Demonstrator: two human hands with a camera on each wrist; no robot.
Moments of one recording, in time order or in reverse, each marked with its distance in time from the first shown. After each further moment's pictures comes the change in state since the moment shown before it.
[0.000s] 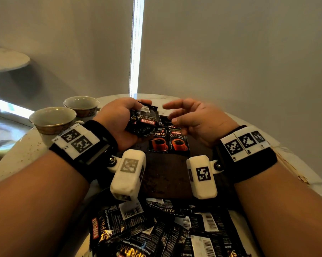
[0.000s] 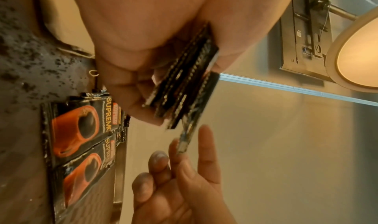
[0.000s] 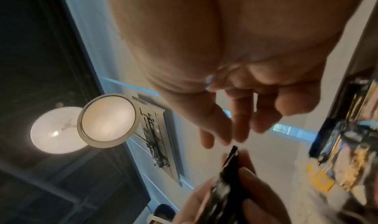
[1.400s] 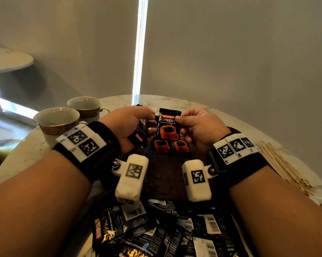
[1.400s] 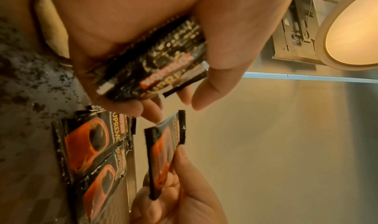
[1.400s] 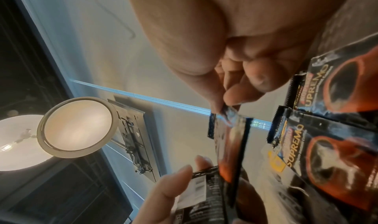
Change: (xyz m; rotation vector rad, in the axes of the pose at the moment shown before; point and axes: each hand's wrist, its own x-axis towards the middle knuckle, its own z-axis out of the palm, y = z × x) left_hand 0.001 -0.005 -0.003 0.185 0.001 -0.085; right_hand 0.009 0.021 0.011 0.118 0.385 0.184
